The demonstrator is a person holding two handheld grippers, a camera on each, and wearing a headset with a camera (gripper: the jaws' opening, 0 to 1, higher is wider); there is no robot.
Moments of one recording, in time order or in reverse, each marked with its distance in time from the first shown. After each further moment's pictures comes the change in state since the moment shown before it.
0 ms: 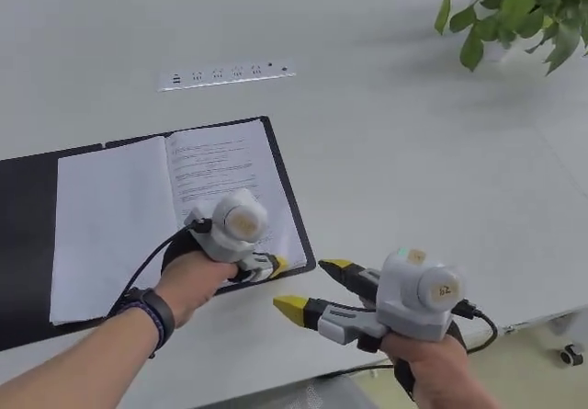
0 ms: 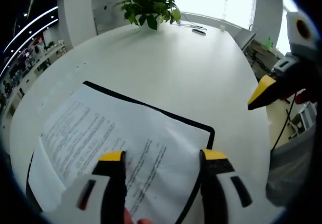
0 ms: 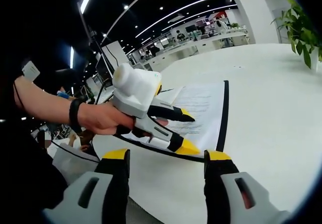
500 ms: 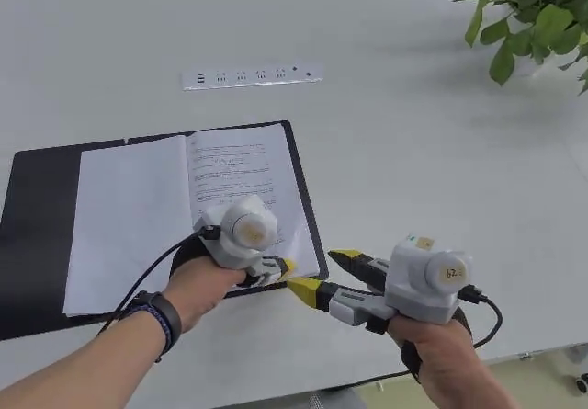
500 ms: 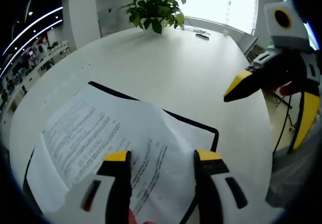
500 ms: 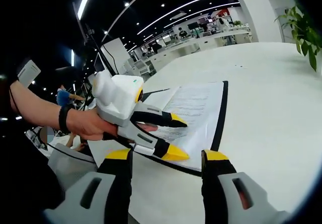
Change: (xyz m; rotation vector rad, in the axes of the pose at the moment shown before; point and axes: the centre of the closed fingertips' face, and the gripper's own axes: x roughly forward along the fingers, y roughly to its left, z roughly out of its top) left arm -0.002 0.010 0.001 -0.031 -0.052 0.024; right arm 0.020 -0.030 0.015 -0.018 0.033 0.017
